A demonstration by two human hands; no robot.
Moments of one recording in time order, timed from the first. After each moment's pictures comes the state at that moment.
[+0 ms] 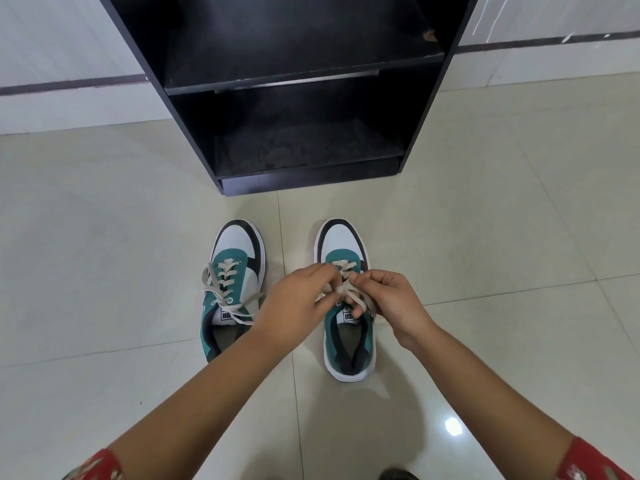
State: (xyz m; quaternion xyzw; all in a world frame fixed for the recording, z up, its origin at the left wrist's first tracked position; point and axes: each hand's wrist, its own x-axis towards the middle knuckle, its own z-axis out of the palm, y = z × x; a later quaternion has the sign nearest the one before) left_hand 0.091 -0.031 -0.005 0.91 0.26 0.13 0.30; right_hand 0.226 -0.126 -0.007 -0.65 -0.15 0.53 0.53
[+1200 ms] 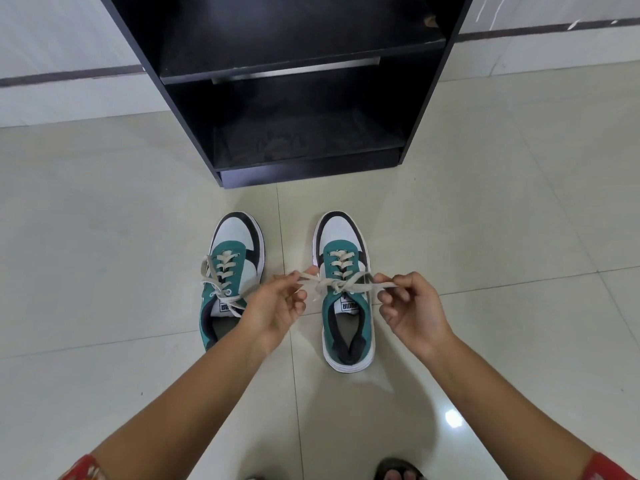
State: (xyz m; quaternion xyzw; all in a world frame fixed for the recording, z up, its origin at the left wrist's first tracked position) left_hand 0.074 -0.025 -0.025 0.21 0.49 0.16 0.83; right_hand 0.235 -0.156 -0.021 -0.52 0.10 0.54 0.65
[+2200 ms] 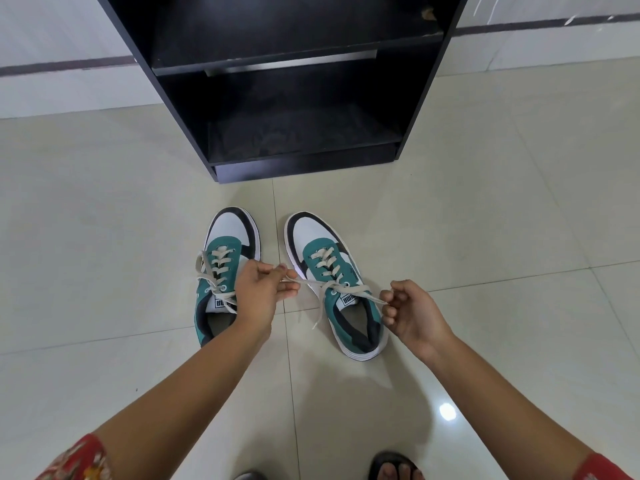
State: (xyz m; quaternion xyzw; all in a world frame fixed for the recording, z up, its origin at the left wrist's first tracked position) left_hand 0.078 -0.024 -0.035 0.41 0.56 0.27 0.66; right_hand 0.243 -0.173 -0.045 -0.57 0.12 0.56 0.59
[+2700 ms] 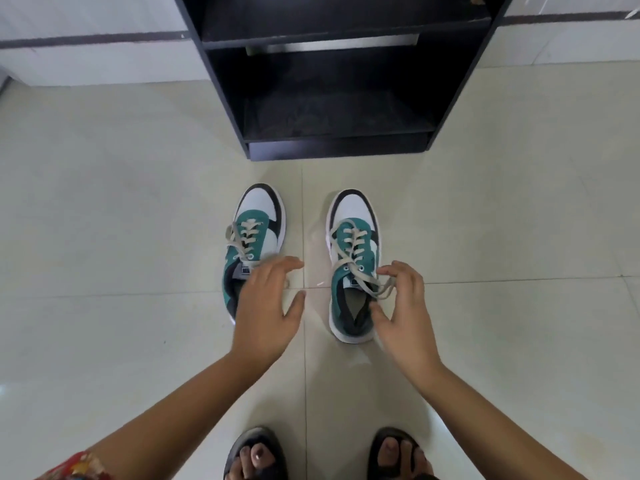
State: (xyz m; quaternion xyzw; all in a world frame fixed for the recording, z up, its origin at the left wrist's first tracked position) left_hand 0.014 -0.074 -0.013 0.82 0.45 0.17 0.30; right_hand 0.183 -0.189 -0.030 -0.81 -0.37 0.27 0.36
